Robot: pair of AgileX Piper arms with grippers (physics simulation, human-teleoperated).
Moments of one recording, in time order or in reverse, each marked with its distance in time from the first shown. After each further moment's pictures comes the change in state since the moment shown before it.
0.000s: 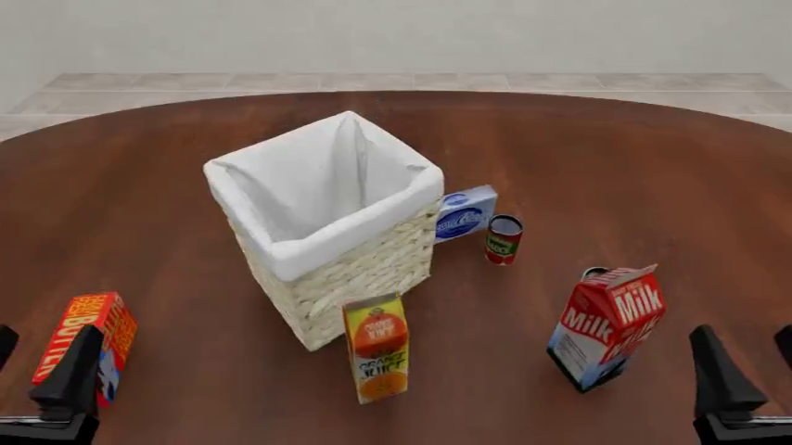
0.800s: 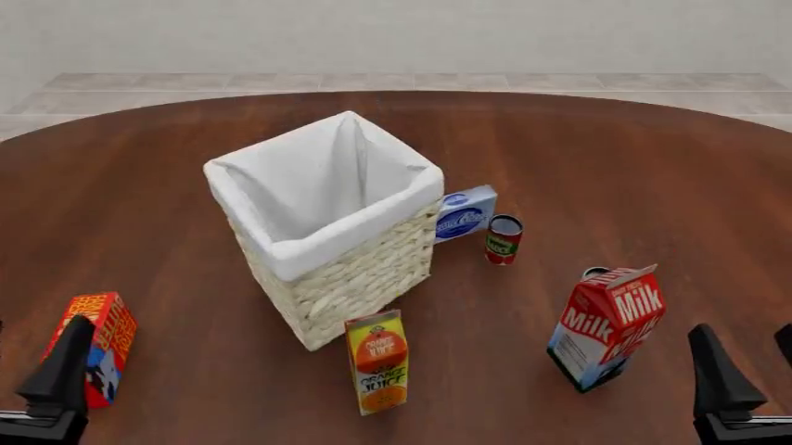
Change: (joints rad) left arm -0.029 -0.004 -0.065 0.033 0.064; right arm 0.009 0.001 -0.003 -0.005 0.003
